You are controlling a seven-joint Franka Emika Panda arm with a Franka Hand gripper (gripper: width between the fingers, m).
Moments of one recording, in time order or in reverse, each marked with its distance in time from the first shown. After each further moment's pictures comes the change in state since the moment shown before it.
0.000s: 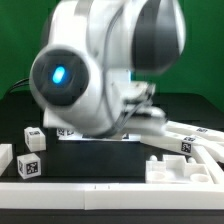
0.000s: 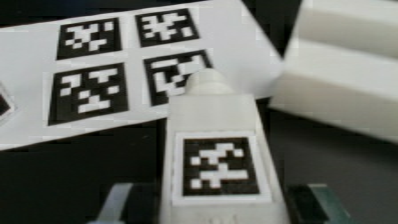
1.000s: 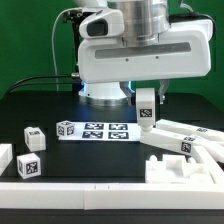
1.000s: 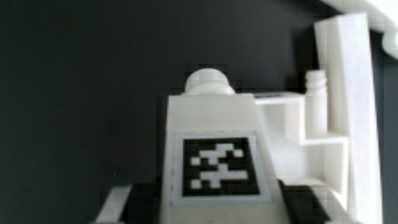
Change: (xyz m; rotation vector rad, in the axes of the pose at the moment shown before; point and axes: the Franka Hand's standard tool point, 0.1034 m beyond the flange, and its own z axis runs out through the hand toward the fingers) arm -0.010 -0.052 -0.060 -0.015 0.751 -0.091
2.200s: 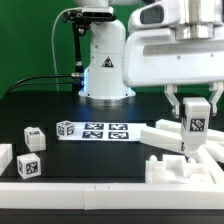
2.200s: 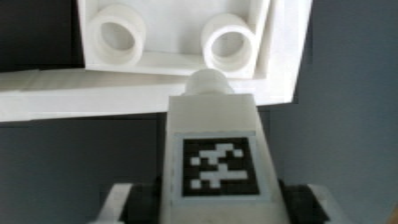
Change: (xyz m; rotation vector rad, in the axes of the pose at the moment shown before) arm 0.064 -0.061 0.004 -0.044 0.426 -0.168
